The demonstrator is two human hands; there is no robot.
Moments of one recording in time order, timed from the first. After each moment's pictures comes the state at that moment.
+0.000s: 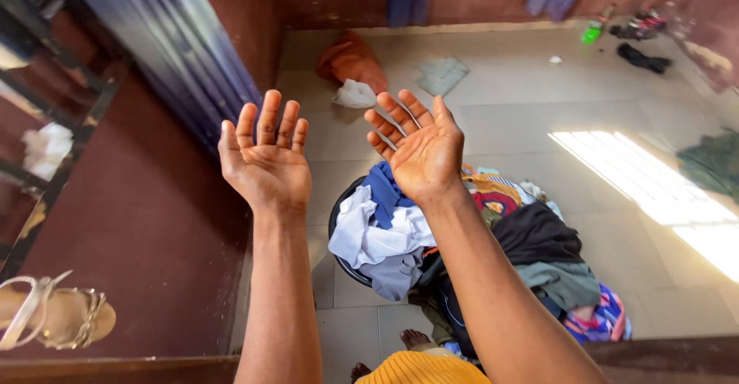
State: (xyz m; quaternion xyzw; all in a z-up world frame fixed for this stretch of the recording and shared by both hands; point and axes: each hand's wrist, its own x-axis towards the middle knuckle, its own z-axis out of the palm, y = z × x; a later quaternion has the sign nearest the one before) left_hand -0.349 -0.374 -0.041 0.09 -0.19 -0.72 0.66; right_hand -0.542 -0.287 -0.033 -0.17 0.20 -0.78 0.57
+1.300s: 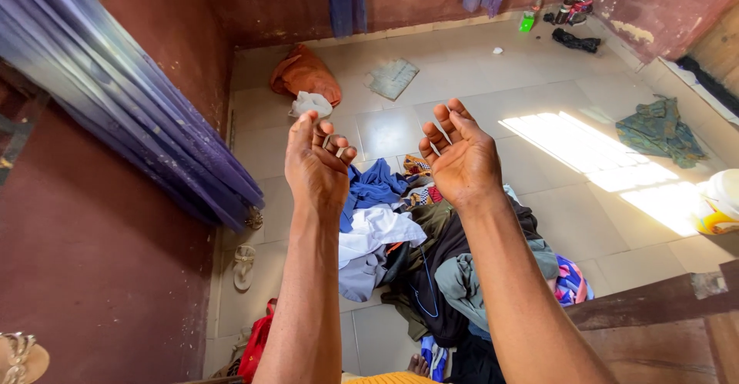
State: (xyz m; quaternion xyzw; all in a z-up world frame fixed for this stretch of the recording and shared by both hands) left_hand -0.497 -0.296 -0.042 0.17 -0.21 -0.82 0.51; right_hand -0.673 -0.172 -0.043 -0.09 0.30 -0.85 0.42
